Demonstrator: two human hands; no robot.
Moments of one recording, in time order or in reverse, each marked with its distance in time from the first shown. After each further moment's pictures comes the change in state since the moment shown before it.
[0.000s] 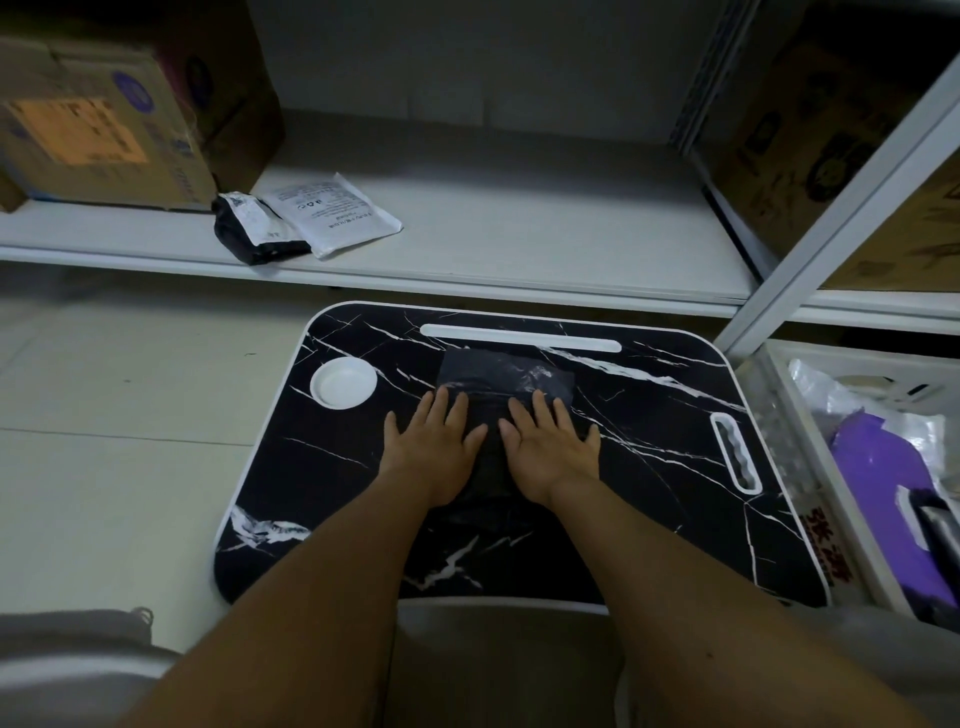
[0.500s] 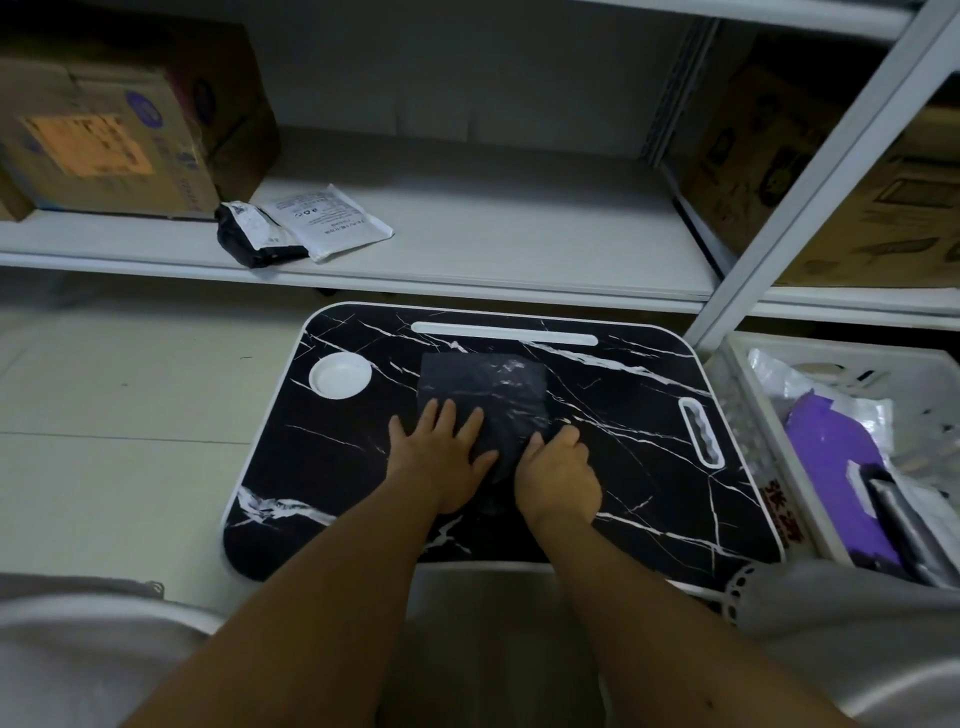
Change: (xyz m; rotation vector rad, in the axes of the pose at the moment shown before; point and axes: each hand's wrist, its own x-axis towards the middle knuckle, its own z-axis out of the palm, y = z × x) left_hand -0.038 0.019 0.003 0.193 -0.023 0.068; right_hand -0.064 -0.003 0.019 0.332 0.373 0.392
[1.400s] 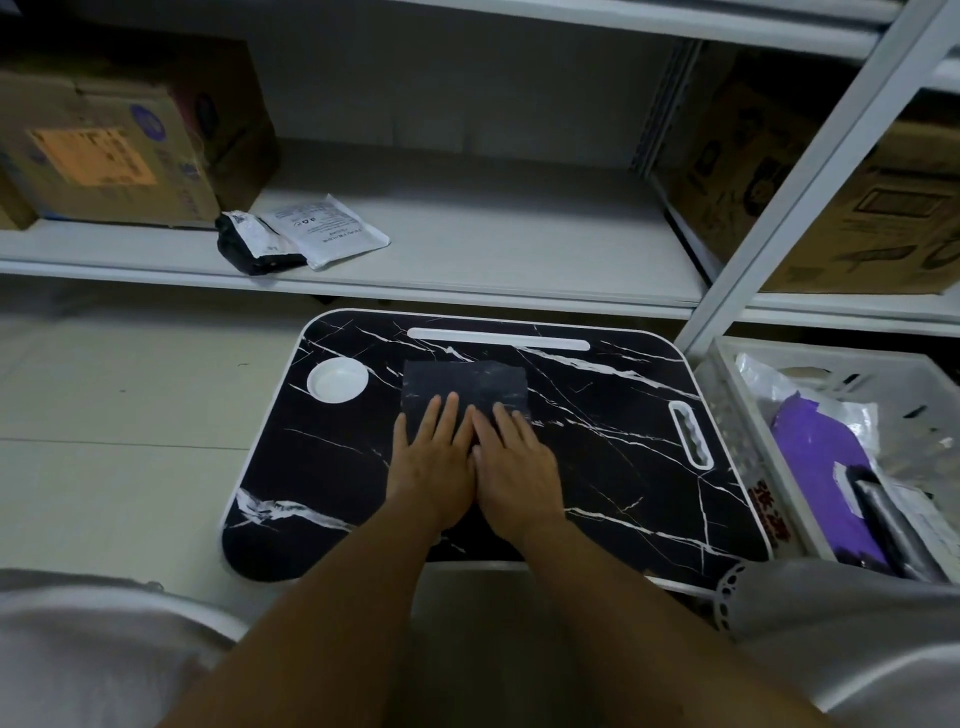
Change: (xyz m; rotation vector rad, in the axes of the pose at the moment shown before) left_hand -0.014 0.009 0.008 0.017 0.163 0.004; right_hand -0.009 -0.006 0.003 -0.188 -0.101 -0.594
